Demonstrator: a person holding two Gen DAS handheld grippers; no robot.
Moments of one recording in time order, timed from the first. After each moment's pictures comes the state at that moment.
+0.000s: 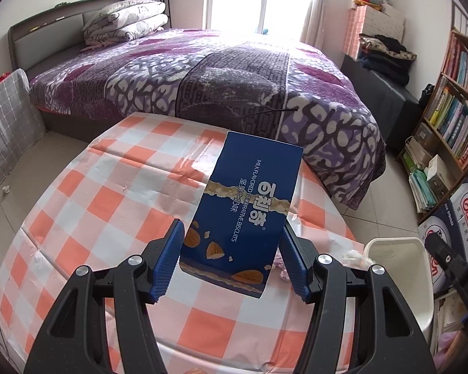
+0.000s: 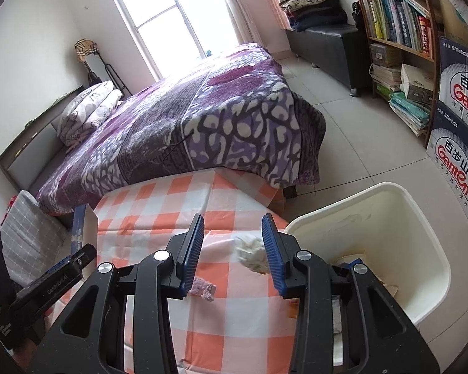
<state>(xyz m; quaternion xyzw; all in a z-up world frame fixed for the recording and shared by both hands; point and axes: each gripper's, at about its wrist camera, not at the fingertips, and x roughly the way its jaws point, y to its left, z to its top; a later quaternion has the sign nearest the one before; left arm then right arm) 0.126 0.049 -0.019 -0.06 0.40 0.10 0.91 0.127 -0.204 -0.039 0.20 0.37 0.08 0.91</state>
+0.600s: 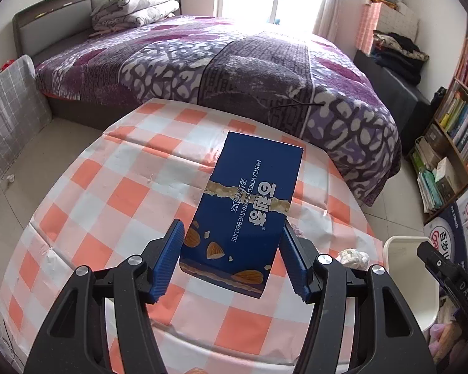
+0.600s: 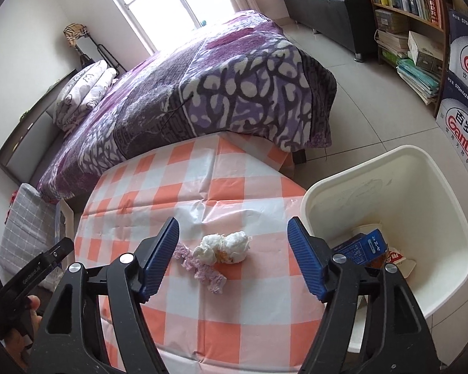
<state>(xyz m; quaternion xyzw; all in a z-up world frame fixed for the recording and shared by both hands) 0.126 0.089 -0.024 -0.07 0.43 0.10 0.89 0.148 -0.188 -0.066 0.22 0.43 0.08 0.87</state>
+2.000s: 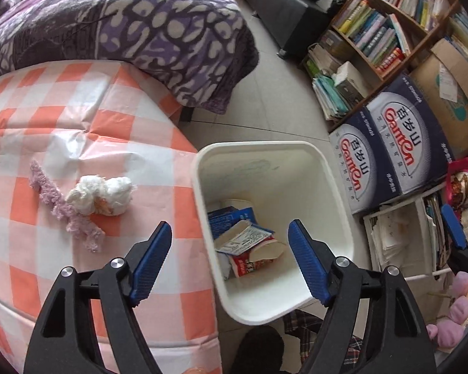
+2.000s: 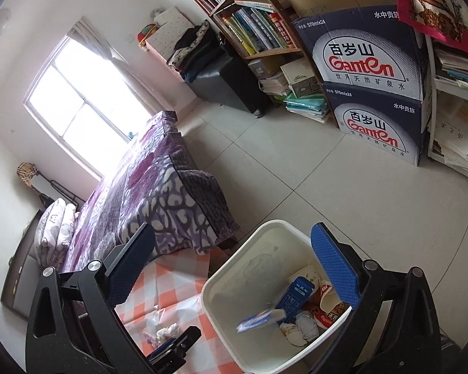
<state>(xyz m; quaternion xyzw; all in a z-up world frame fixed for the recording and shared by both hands) 0.158 -0.136 -0.087 -0.08 0.55 -0.13 0.82 0.073 -0.401 -0.022 0.38 0.28 -0.12 0.87</state>
